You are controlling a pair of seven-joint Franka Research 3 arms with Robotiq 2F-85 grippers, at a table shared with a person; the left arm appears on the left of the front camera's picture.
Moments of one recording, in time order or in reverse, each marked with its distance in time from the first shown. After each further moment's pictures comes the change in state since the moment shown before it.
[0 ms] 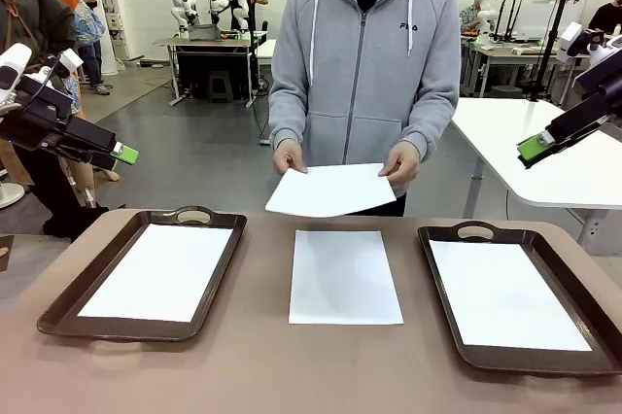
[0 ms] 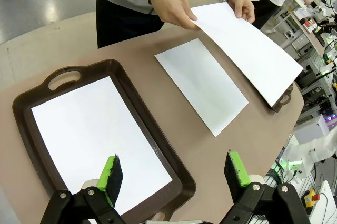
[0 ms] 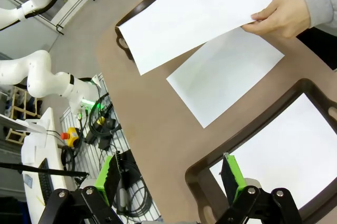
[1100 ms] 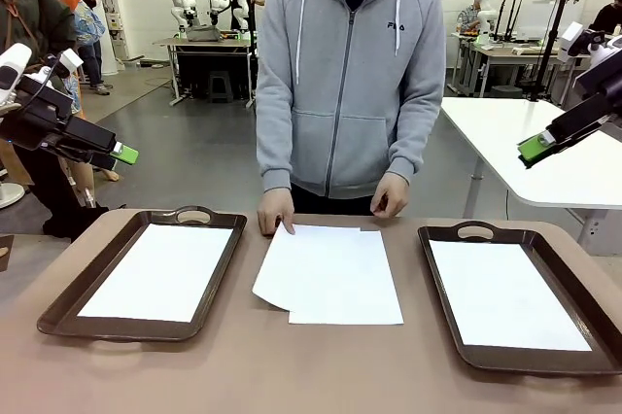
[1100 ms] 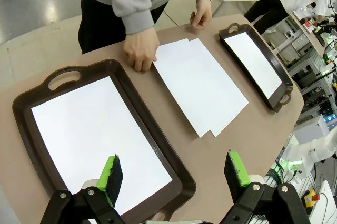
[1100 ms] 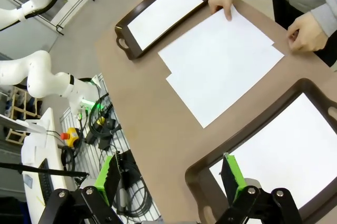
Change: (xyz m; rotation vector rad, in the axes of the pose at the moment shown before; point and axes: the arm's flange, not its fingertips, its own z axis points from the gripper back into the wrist) left arm 0.000 0.000 0.000 0.000 0.000 0.000; right arm 0.000 0.000 0.001 0.000 -0.001 -0.001
